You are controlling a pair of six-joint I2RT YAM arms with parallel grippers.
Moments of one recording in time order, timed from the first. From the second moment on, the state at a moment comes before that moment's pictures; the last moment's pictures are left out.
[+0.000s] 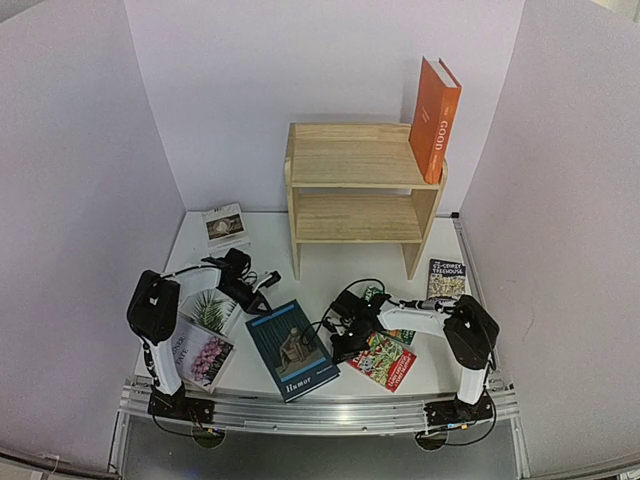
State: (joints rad) left arm -0.43 1.95 1.25 -0.67 0.72 0.37; right arm 0.92 1.91 1.26 -0.69 -0.51 0.50
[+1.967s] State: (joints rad) left arm -0.44 1.94 1.54 -1.14 0.70 -0.32; right arm 1.49 2.53 2.42 -1.24 0.89 0.16
